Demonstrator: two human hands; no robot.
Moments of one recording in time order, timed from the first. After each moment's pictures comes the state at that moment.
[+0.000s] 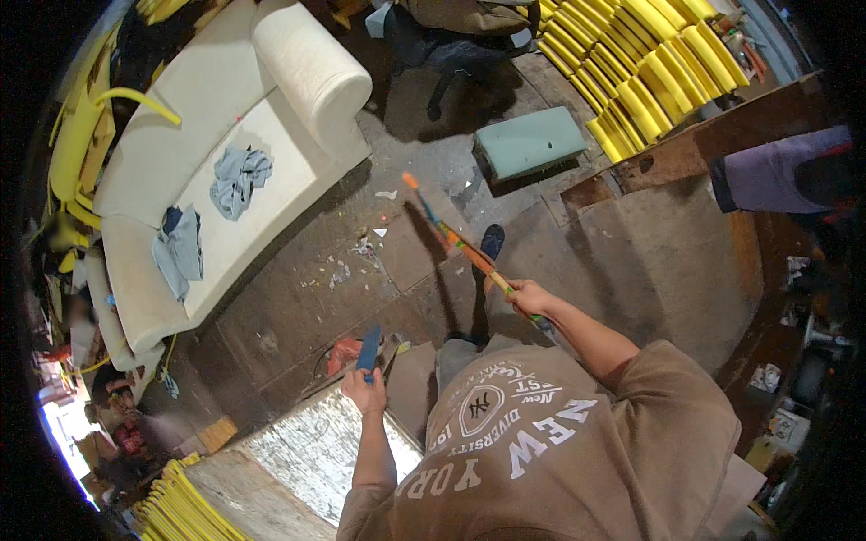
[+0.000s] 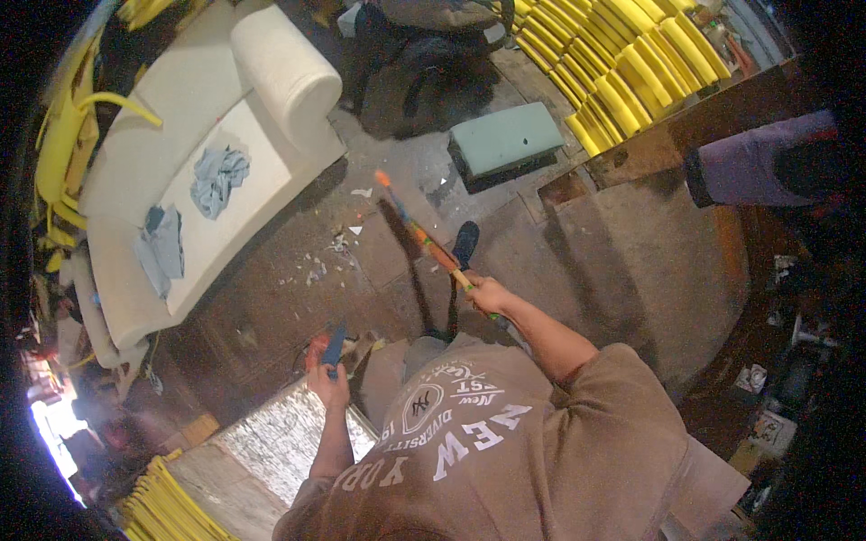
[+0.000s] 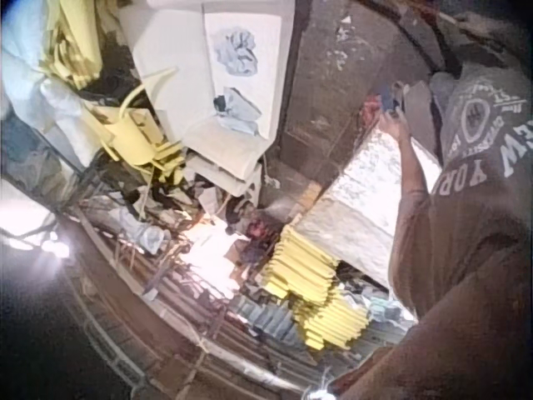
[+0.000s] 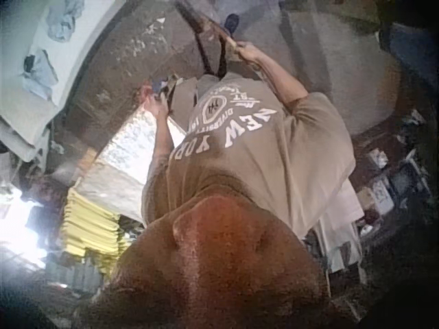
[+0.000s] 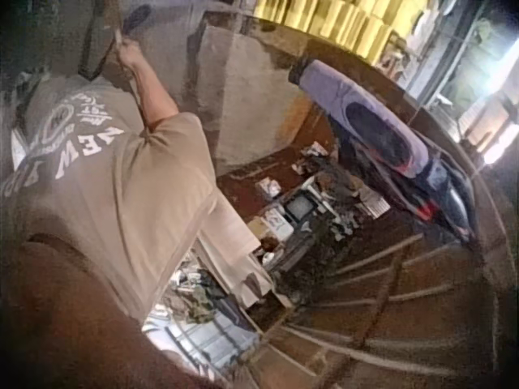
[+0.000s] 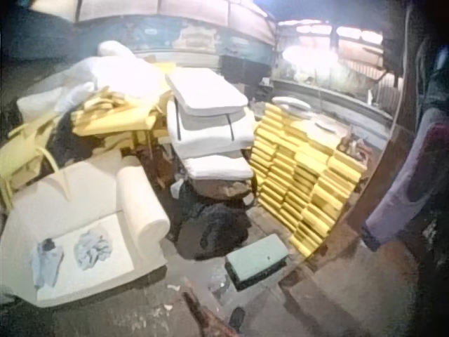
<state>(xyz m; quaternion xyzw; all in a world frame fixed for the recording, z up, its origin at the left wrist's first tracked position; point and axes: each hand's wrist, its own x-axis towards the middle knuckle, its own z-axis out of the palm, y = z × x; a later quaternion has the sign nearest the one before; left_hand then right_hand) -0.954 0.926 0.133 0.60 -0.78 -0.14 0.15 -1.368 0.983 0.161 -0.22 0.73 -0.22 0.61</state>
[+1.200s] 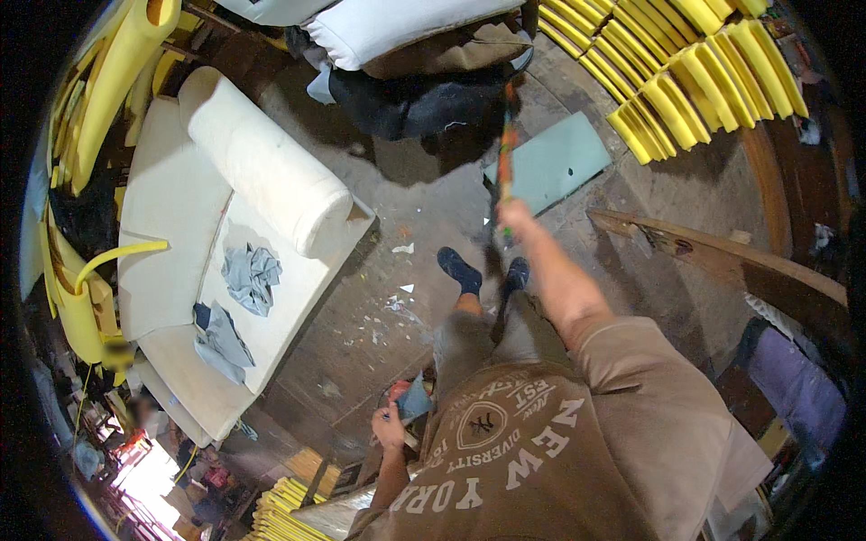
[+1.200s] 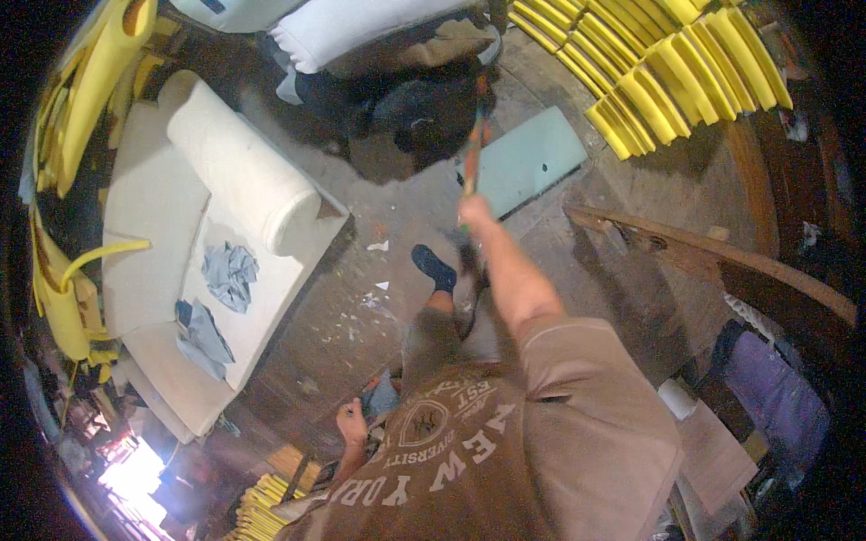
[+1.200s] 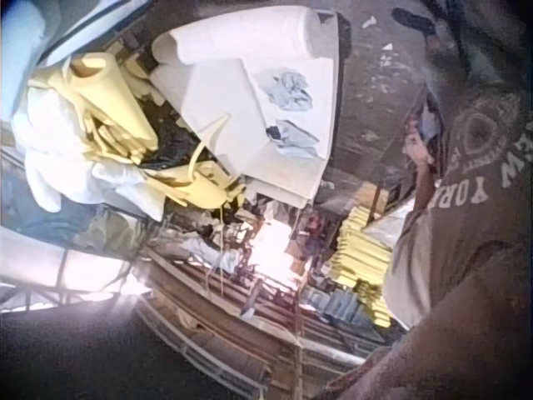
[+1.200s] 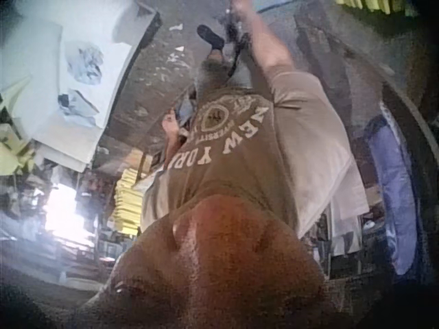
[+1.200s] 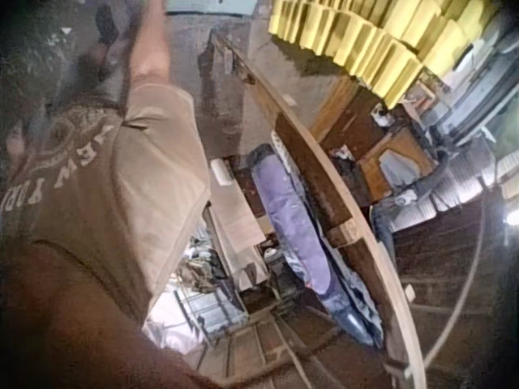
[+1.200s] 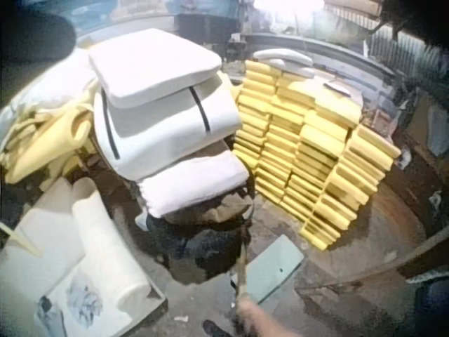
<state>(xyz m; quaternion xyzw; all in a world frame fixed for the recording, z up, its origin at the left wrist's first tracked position) -1.139 0.671 0.176 0.73 -0.60 -0.32 -0.03 -1.664 0.621 0.017 0.03 0.78 -0.37 0.51</state>
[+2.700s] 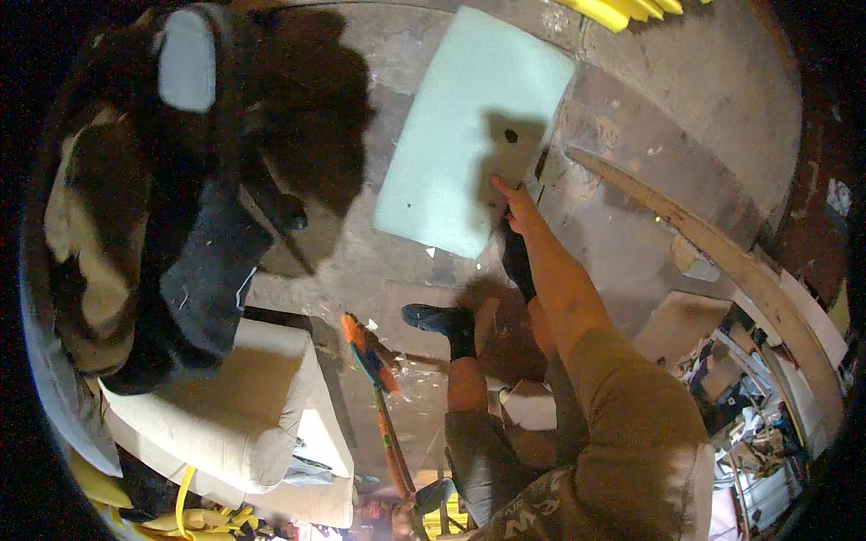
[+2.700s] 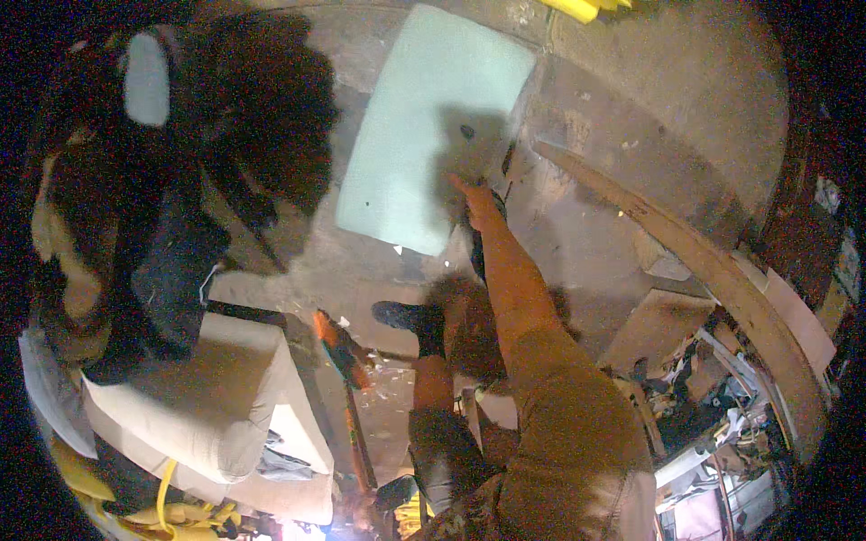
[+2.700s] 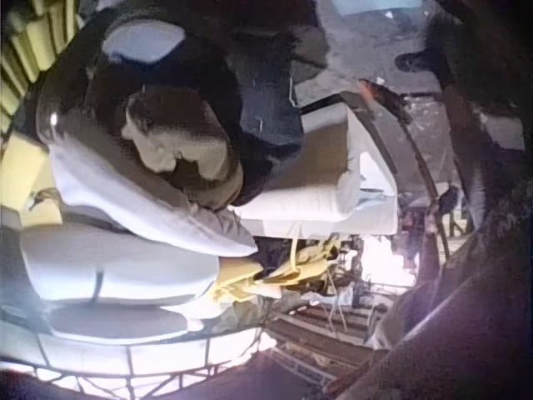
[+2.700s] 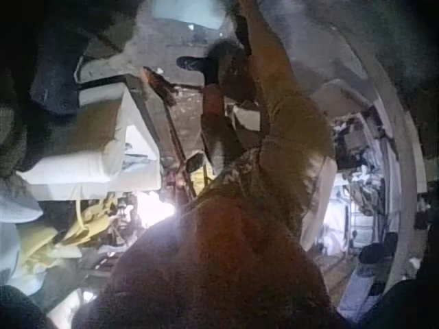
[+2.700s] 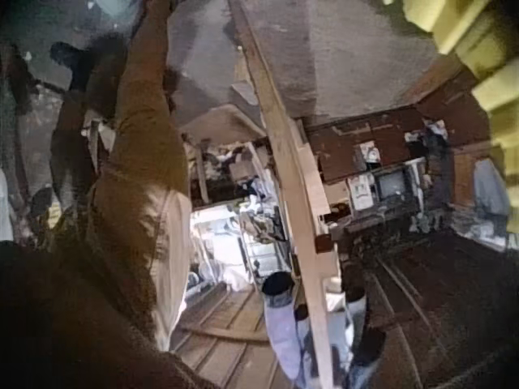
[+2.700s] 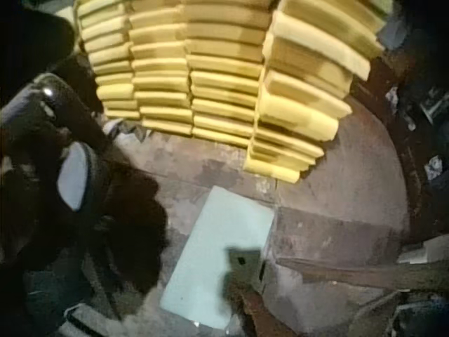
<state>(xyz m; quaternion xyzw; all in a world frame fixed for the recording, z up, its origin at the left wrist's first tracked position) -1.357 0.543 0.050 0.72 -0.34 -0.42 -0.44 -1.836 0.767 -0.343 0.42 0.52 -0.65 0.37</state>
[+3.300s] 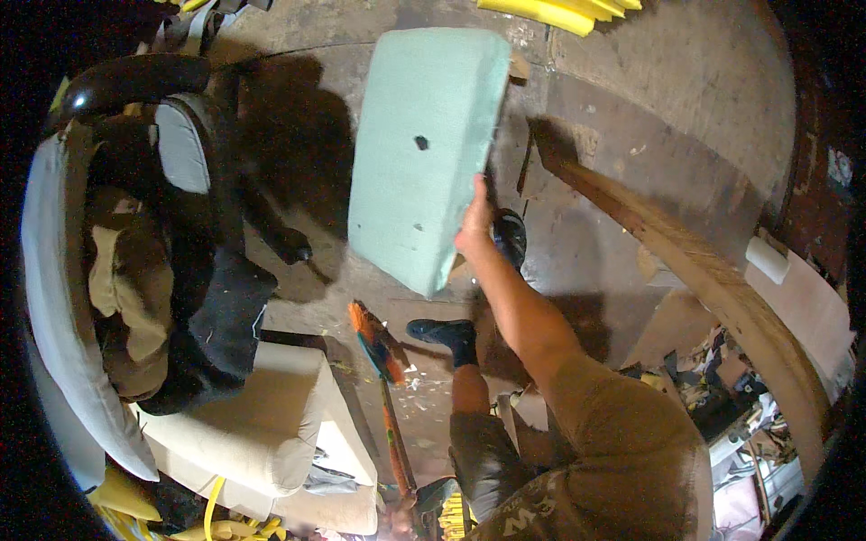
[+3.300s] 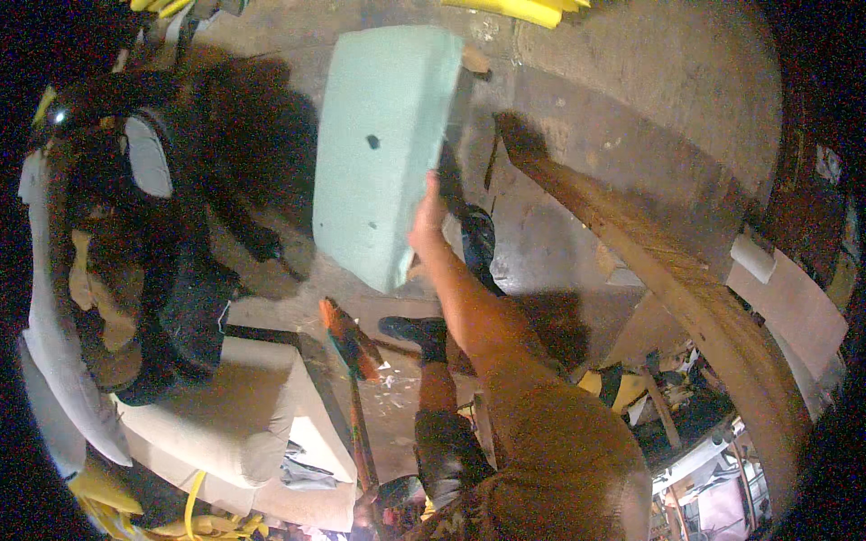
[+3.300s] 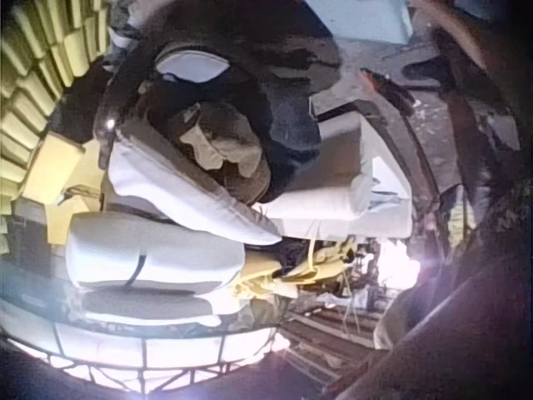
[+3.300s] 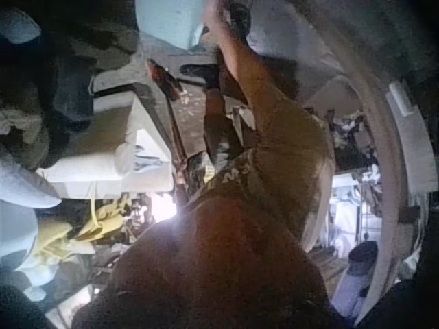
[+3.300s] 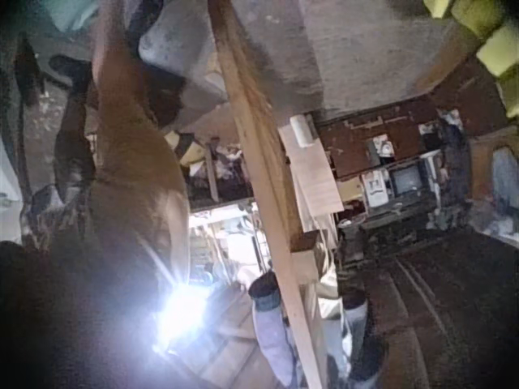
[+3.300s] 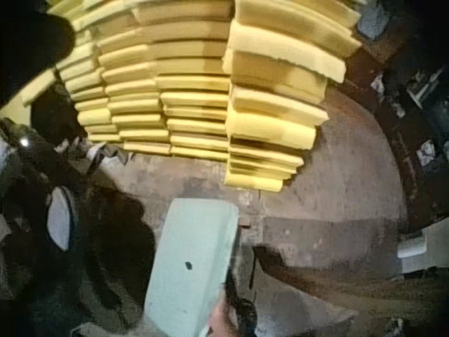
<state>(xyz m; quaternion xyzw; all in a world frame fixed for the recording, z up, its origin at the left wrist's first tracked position) -1.438 0.543 0.047 0.64 -0.39 -0.41 -0.52 -1.872 0.711 -0.306 0.56 0.33 -0.75 0.16</state>
